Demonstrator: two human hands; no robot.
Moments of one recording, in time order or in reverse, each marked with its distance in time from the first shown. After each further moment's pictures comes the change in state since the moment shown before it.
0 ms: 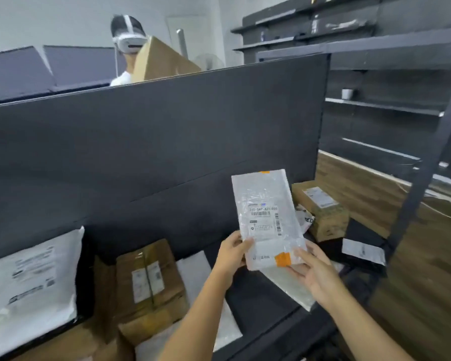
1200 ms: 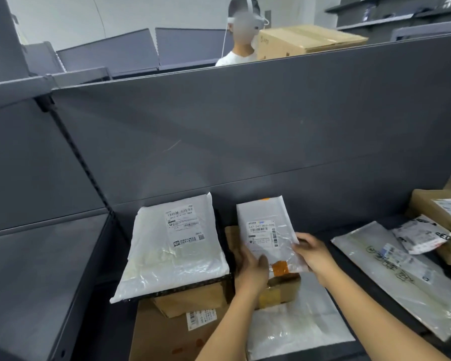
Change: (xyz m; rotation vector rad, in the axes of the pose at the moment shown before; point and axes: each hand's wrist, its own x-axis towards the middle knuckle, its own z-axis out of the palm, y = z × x) left_hand -0.080 -0.058 -0.219 0.472 0.381 -0.249; right_hand 0.014 0.145 0.240 -0.736 -0.152 0.045
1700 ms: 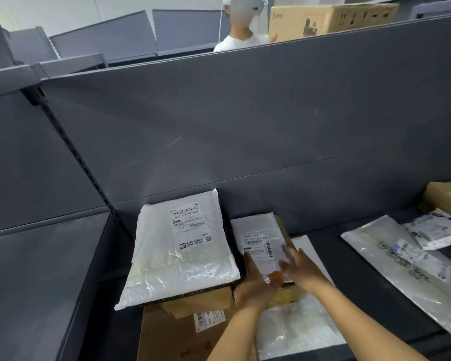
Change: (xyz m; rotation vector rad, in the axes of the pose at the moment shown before) left_hand 0.005 -0.034 -0.001 0.324 -0.067 -0.025; right_hand 0.015 0.039 0.042 -0.638 -0.223 -0.012
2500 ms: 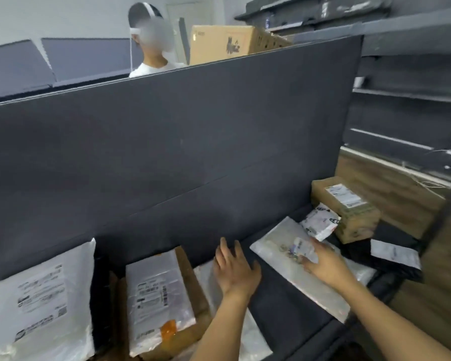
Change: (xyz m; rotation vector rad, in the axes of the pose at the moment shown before) left_hand 0.040 0.192 0.109 0.370 0.222 0.280; right_hand -0.050 0.180 -0.215 -0.166 0.426 0.171
